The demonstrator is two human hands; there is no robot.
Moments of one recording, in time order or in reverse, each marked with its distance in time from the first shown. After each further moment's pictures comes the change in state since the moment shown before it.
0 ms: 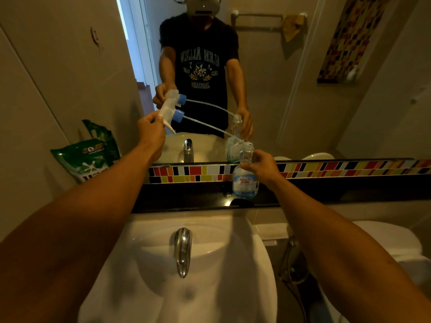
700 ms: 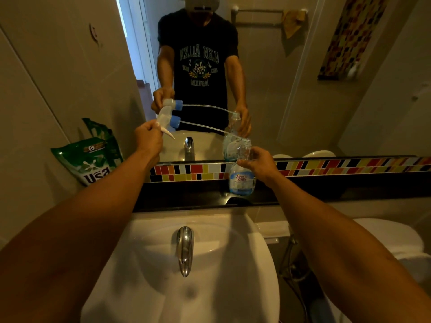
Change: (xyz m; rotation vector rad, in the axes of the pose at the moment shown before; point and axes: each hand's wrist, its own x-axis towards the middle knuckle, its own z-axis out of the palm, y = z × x) left_hand 0.000 -0.021 -0.009 -0.019 0.053 -0.115; right_hand 0.006 -0.001 0.010 0.028 -0.022 -0.014
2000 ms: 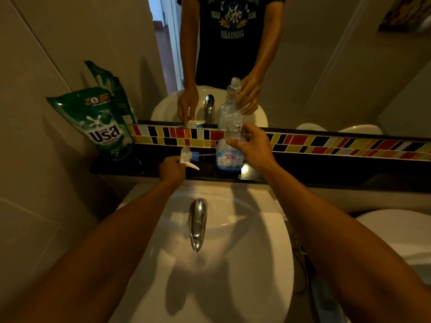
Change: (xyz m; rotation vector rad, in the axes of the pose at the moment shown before) left_hand -0.043 -0.208 -0.019 0.557 -0.035 -0.203; right_hand 0.017 0.016 0.104 0.019 -0.083 -0.156
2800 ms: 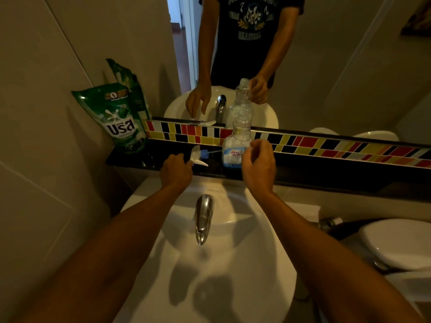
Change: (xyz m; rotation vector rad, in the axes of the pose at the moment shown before) left_hand -0.032 0.002 -0.020 0.393 0.144 0.135; right_hand -0.056 0.023 0.030 -0.080 0.320 -0.052
